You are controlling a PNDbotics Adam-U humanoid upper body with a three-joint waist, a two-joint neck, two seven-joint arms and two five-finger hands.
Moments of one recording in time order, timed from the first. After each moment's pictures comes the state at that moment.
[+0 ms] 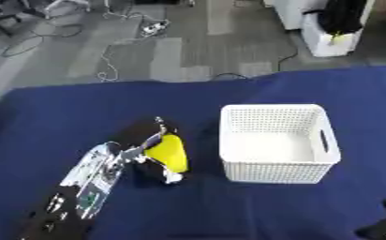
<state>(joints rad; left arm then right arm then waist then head) -0.52 0.41 -0.10 -1.45 -0.85 -0.19 -0.23 0.06 0.06 -0.10 -1.98 -0.06 -0.22 0.85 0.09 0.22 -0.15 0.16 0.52</state>
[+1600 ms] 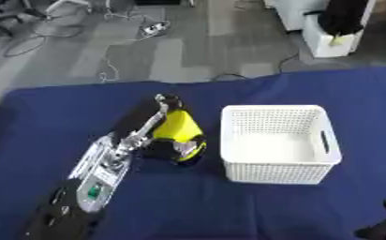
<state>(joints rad) -0.60 0.39 -0.10 -1.55 -0.68 -0.14 -0.08 0.06 0.06 -0.10 -1.98 -0.07 -0.22 0.85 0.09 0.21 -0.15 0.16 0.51</state>
